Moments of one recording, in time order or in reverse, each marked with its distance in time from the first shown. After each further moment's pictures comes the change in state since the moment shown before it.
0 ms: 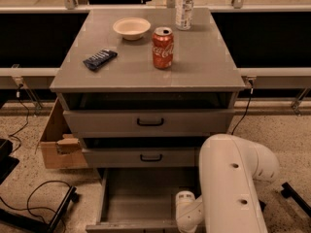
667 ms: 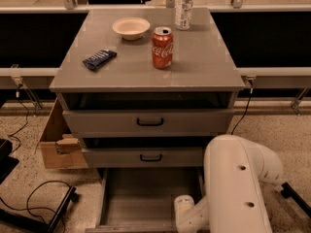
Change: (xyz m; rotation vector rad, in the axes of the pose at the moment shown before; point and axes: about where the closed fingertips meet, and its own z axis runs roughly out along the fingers) arm 0.008 0.015 -0.005 0.020 0.006 -0.007
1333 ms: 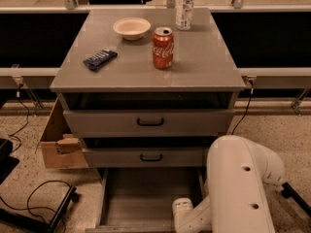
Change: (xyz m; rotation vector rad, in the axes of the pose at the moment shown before) arm 0.007 0.013 -0.005 0.015 0.013 0.000
